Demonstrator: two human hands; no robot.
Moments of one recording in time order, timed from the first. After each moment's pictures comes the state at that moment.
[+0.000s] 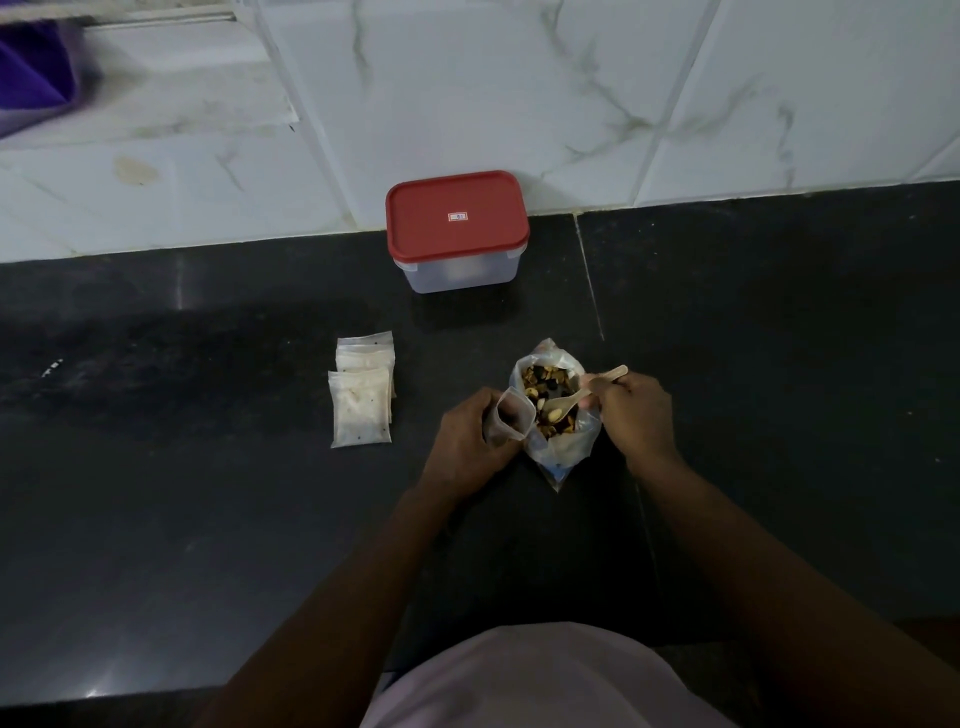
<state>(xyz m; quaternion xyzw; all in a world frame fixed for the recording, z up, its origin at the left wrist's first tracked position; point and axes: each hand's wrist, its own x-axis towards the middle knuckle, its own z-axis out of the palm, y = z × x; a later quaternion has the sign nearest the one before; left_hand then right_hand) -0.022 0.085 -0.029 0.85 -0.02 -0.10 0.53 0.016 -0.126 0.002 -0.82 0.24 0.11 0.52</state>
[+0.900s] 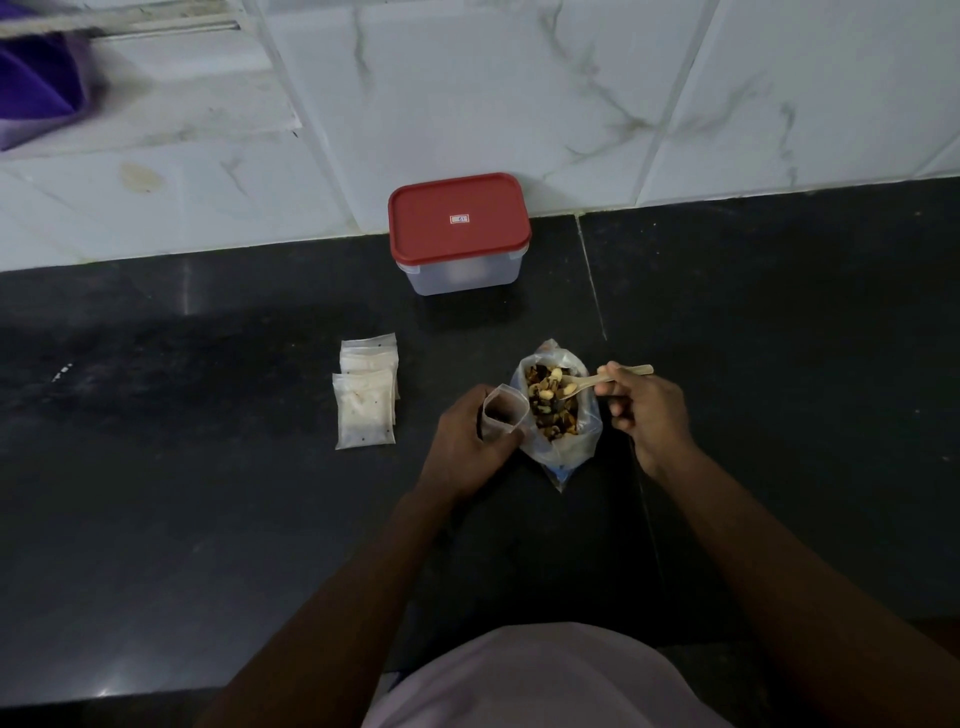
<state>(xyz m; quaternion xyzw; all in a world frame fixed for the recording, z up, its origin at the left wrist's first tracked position) -0.024 0.088 -0.023 0.83 -0.01 -0.08 0.55 0.017 -0.138 0.006 -0.63 0.33 0.13 0.69</state>
